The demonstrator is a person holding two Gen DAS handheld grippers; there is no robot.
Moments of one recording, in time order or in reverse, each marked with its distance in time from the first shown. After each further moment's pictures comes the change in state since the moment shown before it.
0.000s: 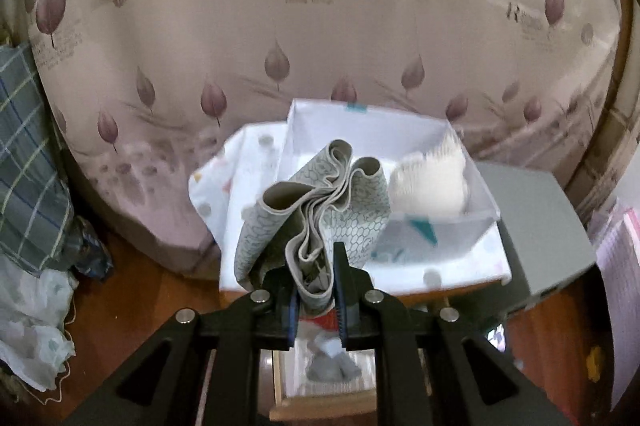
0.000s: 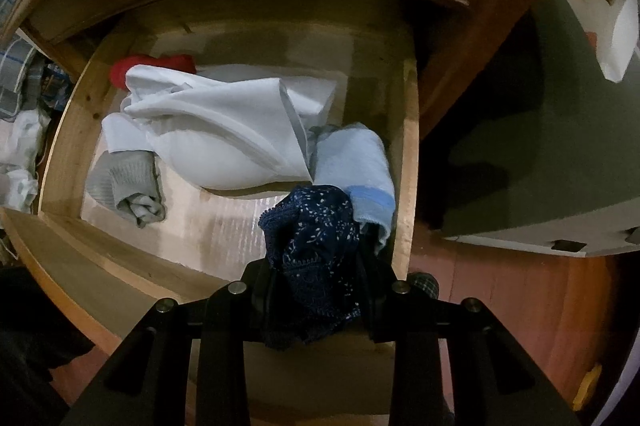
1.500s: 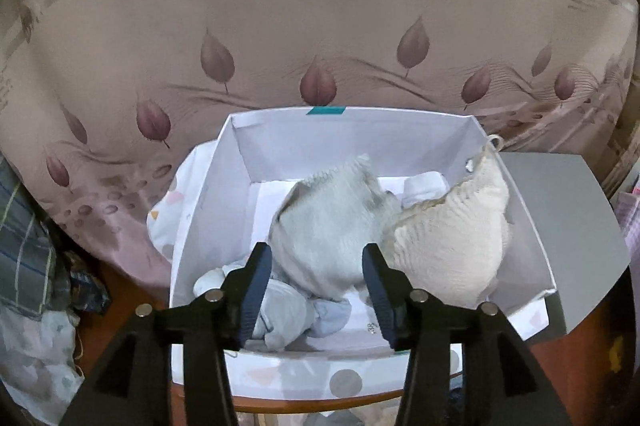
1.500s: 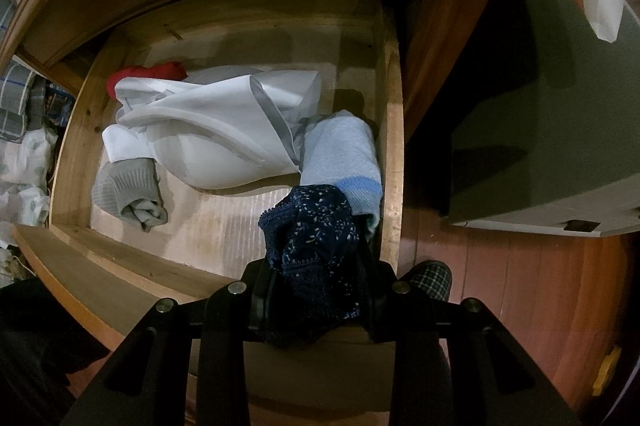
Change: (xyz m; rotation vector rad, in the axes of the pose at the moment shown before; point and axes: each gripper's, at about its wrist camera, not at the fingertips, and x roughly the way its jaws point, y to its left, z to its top) left arm 0.147 -0.066 0.058 0.115 0.082 0.047; right arm 0.001 -0.015 -0.005 0.067 0.021 0.060
